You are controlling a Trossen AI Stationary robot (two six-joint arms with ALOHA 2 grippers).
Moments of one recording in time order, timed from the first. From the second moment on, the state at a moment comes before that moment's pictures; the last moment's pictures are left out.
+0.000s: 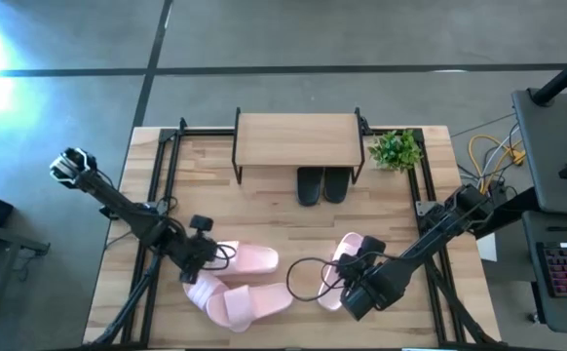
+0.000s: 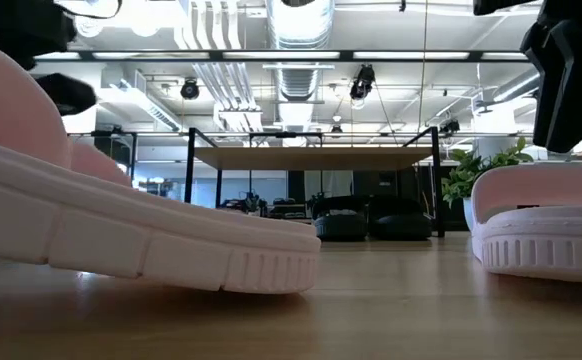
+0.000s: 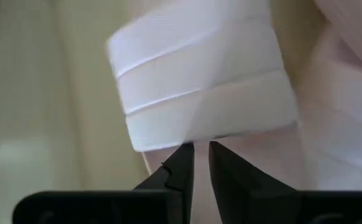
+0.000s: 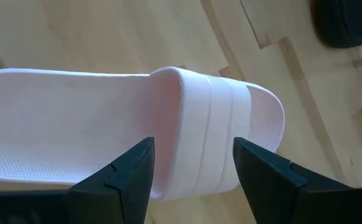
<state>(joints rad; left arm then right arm) -0.62 1.13 0.66 -0.69 -0.28 -0.35 0.69 1.81 1.34 -1.17 0.42 1.12</state>
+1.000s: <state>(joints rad) -0.54 0.79 0.68 -0.59 -0.41 -0.52 0.68 1.81 1.32 -1.13 0.40 1.11</state>
